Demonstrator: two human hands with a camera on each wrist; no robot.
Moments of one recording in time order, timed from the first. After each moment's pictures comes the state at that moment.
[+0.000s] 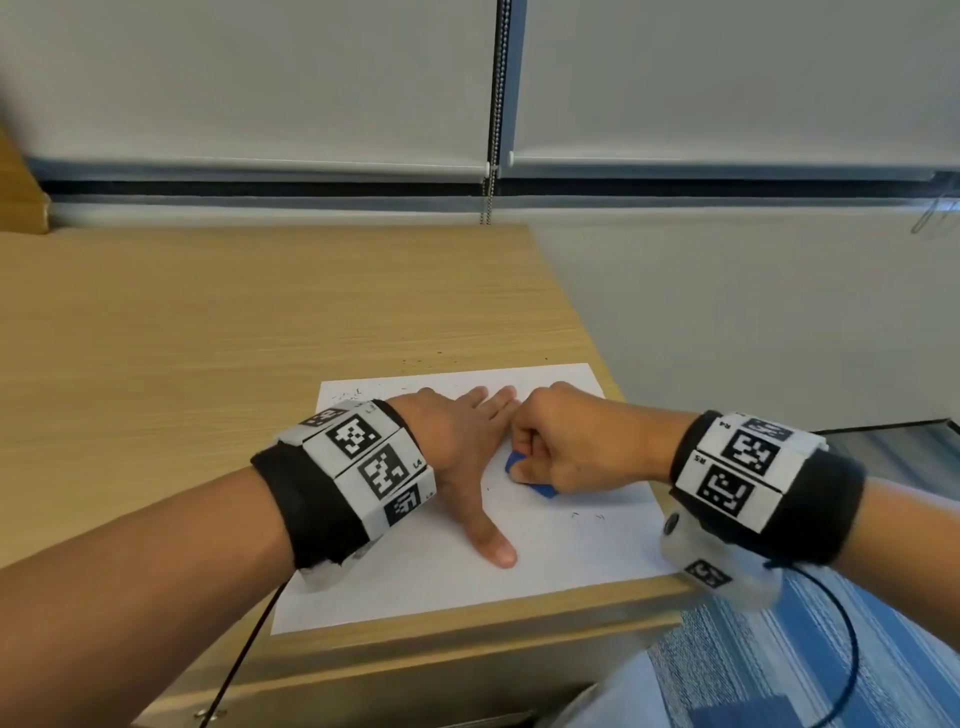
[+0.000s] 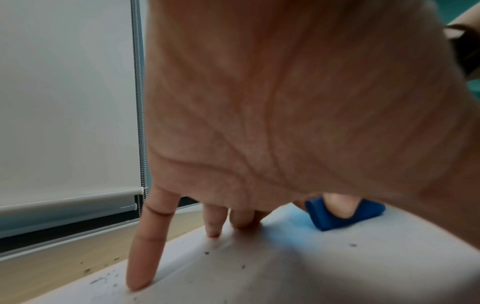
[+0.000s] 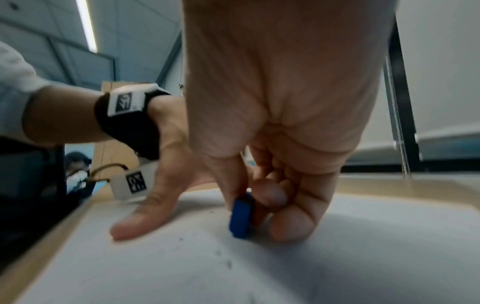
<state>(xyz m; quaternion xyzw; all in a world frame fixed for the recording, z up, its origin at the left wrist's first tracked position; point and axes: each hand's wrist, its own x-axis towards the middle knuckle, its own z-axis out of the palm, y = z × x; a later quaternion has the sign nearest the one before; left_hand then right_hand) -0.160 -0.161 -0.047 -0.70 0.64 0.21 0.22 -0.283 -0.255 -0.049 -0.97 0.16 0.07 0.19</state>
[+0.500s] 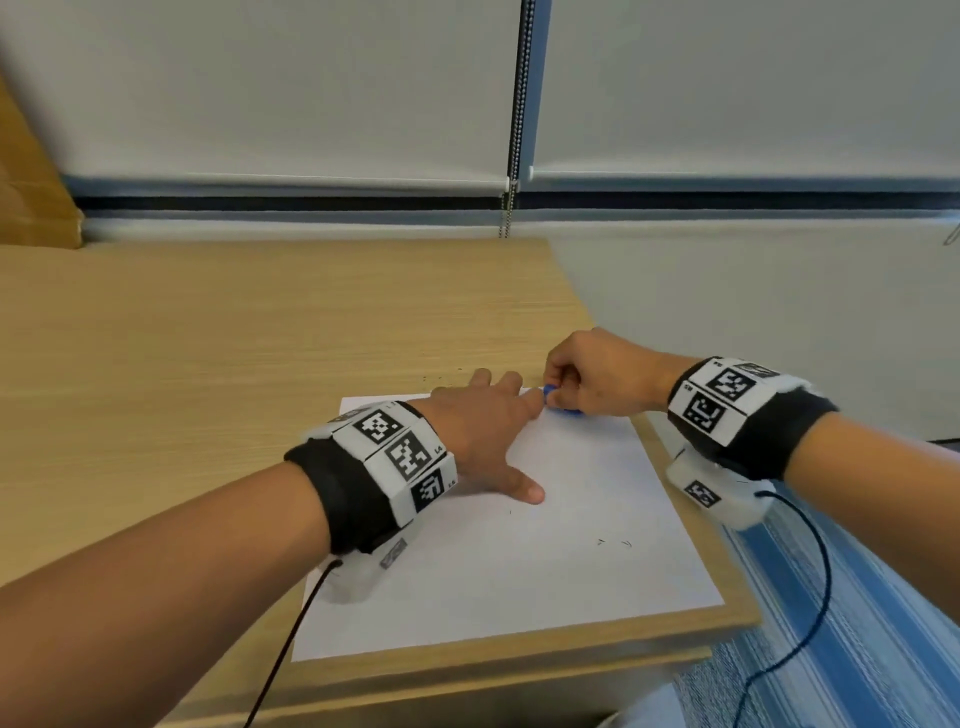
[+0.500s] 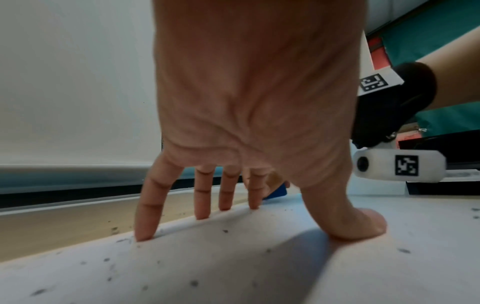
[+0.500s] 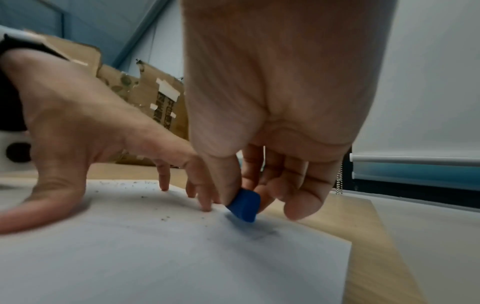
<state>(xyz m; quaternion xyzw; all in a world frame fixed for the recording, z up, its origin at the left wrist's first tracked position) -0.146 -0.175 -0.050 -0.74 0.65 0.13 0.09 -0.247 -0.321 -0.040 -0.97 0.19 0.02 0.14</state>
